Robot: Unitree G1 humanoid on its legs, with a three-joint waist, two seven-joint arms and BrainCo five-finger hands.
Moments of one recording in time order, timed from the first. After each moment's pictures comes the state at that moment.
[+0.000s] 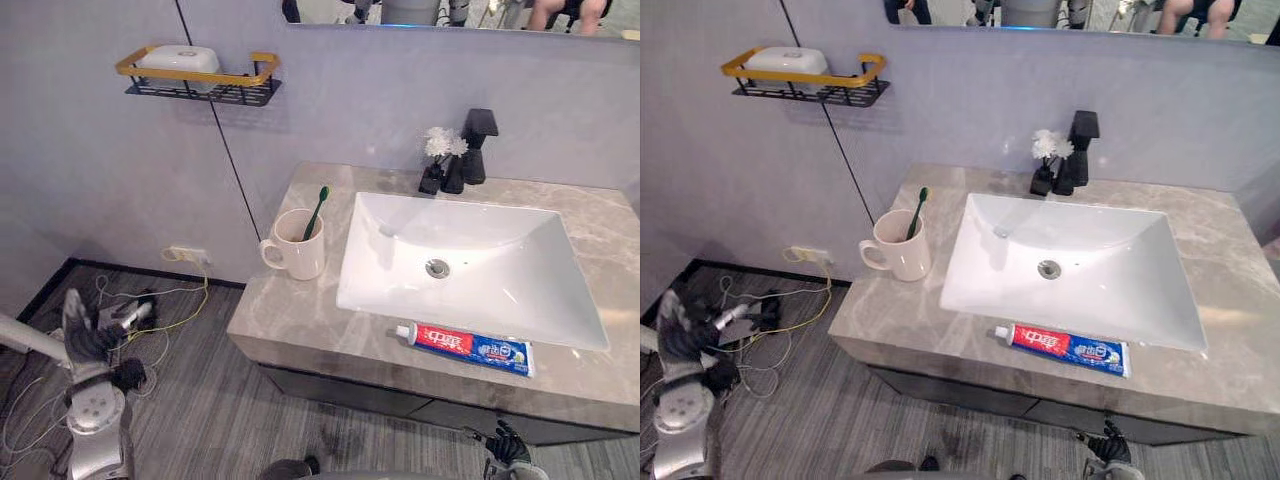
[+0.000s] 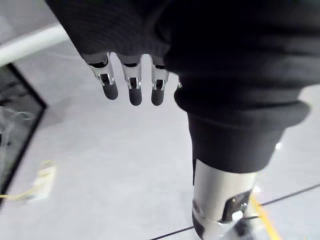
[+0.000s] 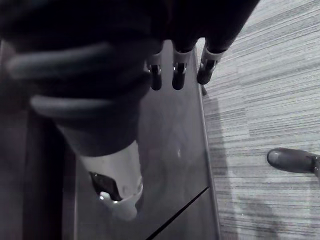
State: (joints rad) left arm 0.13 0.27 0.36 -0.26 0.01 -0.21 0.22; right arm 0.13 -0.19 -0.33 0.99 0.12 -0.11 -0.02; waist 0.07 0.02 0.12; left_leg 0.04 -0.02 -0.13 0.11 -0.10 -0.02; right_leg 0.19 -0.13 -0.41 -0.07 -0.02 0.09
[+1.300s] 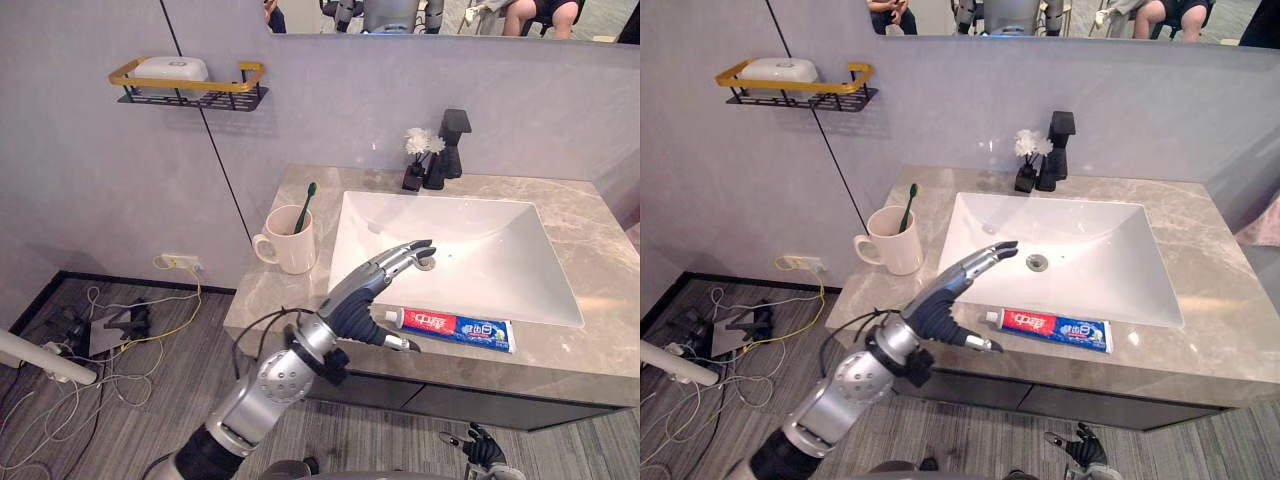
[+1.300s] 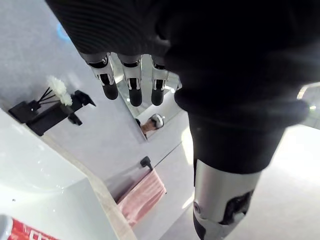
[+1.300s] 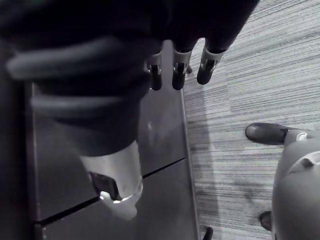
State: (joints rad) left arm -0.23 0.17 -0.64 -0.17 0.42 -0.18 -0.04; right arm 0.13 -0.16 -0.22 1.00 0.14 -0.11 0.01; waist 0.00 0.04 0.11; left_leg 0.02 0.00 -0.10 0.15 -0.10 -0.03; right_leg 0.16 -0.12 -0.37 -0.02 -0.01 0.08
